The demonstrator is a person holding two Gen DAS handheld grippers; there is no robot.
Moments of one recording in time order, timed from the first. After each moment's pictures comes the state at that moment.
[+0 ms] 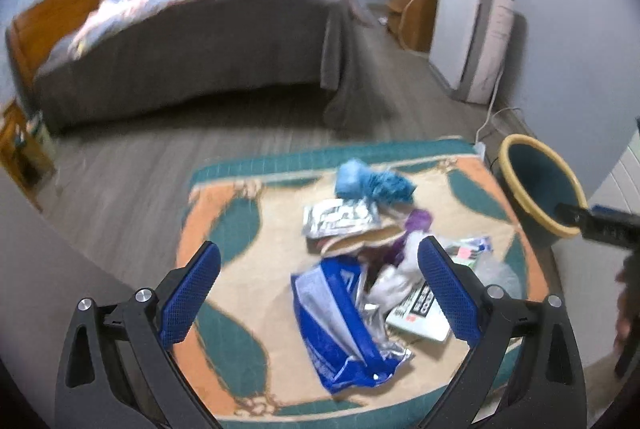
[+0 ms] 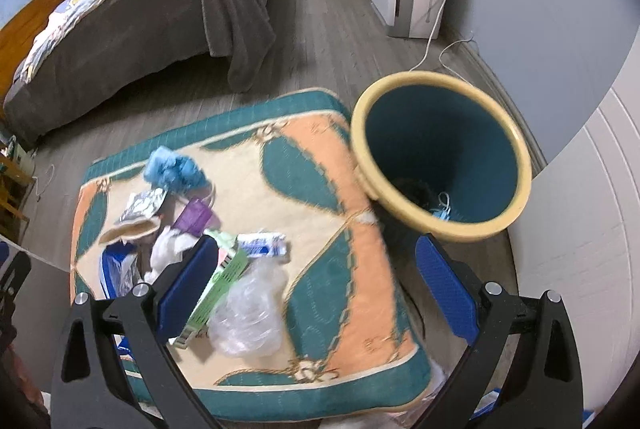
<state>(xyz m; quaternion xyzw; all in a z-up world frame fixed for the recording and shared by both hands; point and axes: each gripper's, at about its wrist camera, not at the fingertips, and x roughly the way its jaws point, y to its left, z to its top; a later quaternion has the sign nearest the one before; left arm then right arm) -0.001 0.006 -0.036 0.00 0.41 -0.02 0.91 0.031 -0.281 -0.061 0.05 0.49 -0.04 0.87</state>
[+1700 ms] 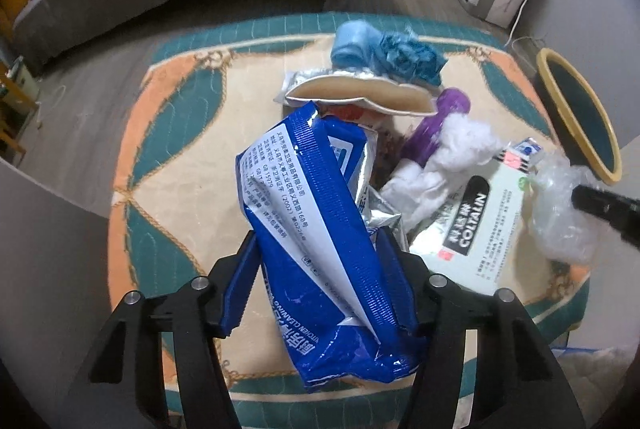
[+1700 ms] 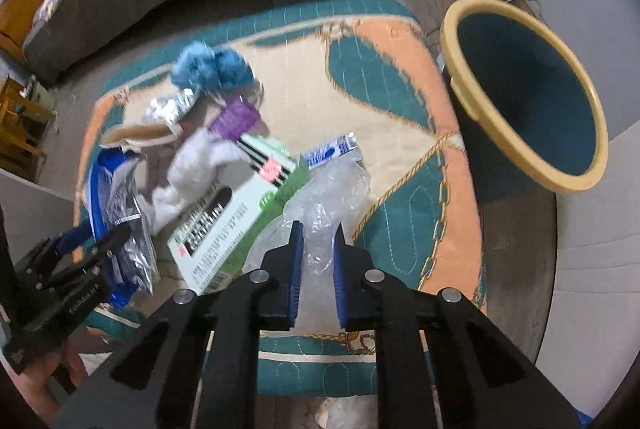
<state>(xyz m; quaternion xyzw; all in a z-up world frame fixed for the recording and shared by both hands) 0.013 -0.008 -0.136 0.00 0.55 -0.02 0.84 0.035 -0.239 -0.111 0.06 0.58 0.05 0.81</state>
